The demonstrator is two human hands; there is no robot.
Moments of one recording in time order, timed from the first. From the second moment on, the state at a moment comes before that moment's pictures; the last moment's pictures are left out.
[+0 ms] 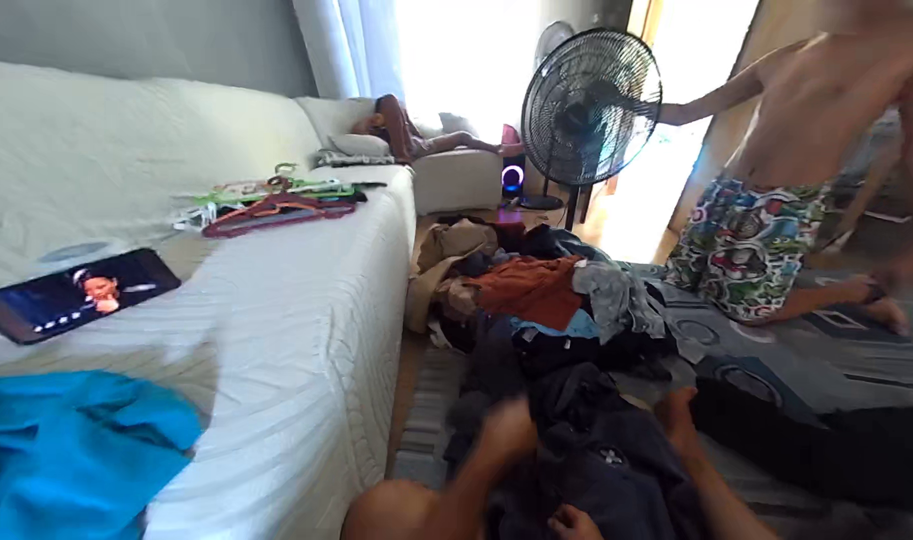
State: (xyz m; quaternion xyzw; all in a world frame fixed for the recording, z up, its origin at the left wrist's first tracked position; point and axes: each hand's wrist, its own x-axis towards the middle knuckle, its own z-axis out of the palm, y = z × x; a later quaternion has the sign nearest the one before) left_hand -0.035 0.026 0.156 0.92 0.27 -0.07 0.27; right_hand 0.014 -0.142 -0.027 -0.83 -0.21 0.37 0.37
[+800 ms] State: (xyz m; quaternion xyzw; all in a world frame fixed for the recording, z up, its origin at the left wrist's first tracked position) left_hand 0.050 0.065 0.268 0.96 0.25 -0.10 0.03; right_hand 0.018 -0.143 -0.023 -0.80 -0.18 0.41 0.39
